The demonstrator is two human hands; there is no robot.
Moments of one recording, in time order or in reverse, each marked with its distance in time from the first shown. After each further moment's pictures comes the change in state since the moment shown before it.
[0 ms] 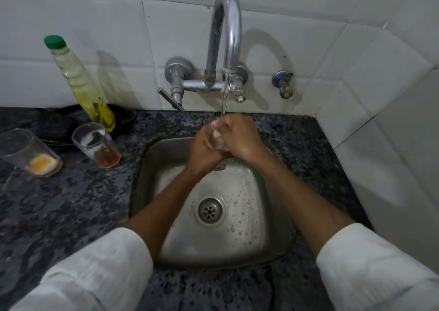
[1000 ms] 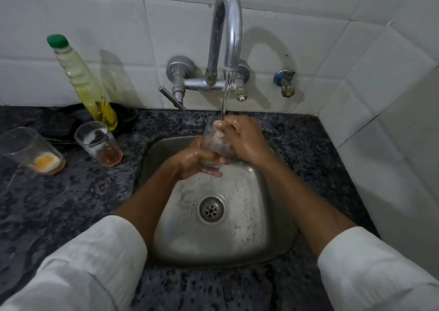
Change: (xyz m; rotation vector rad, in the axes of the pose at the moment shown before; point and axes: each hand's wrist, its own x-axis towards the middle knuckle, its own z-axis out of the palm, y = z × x) left_hand -0.003 0.002 -0.037 -0.278 -0.475 -0.343; right_hand -0.009 0.010 0.000 0.151 0.035 -0.070
